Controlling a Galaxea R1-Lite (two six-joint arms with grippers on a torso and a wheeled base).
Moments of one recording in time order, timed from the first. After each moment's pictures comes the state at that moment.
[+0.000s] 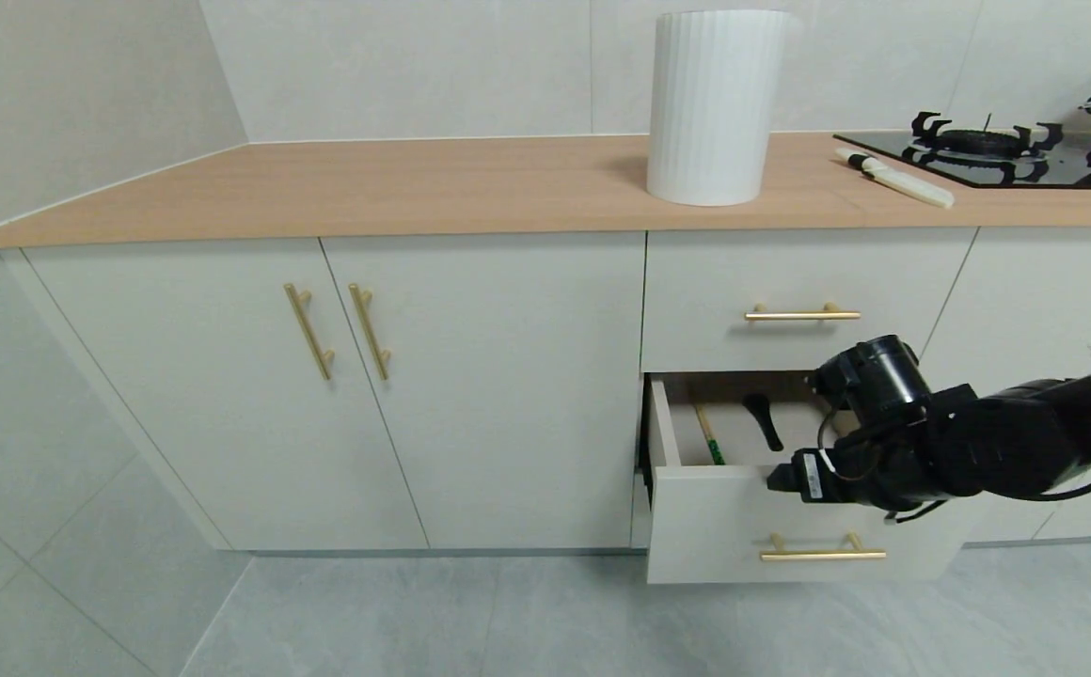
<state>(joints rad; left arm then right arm) 0.01 0.00 0.00 0.00 0.04 -0.01 0.35 1.95 -1.03 -0.03 -0.21 0.29</state>
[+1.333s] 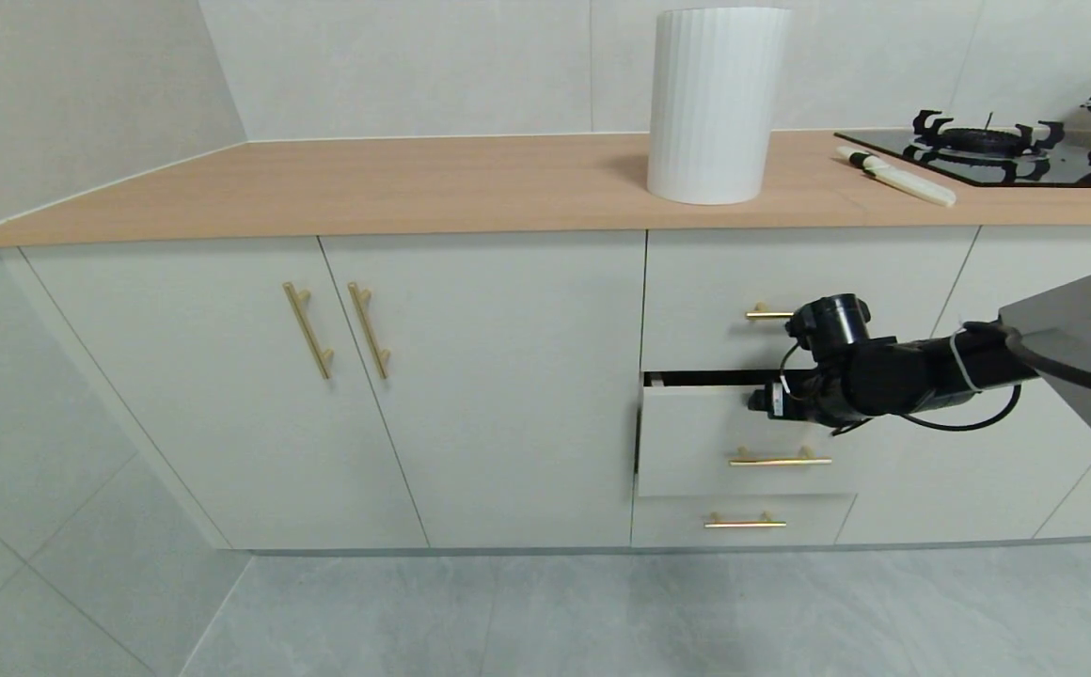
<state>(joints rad) 0.01 0.00 0.00 0.00 0.04 -0.01 0.22 2.29 -1.53 -0.03 -0.21 0.23</state>
